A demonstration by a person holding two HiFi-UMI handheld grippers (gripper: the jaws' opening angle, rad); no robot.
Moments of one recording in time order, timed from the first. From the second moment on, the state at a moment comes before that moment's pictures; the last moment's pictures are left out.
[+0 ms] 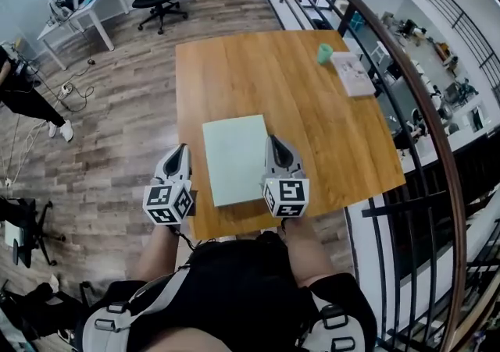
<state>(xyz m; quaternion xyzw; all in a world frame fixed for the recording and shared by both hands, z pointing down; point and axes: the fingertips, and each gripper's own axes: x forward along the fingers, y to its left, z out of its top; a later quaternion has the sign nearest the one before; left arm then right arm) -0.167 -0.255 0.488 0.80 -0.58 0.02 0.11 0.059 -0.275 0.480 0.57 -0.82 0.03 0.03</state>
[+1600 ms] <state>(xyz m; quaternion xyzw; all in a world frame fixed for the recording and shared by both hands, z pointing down) -0.165 -0.292 0.736 0.68 -0.53 0.21 0.46 0.084 -0.327 0.745 0.37 -0.77 0.43 0.29</state>
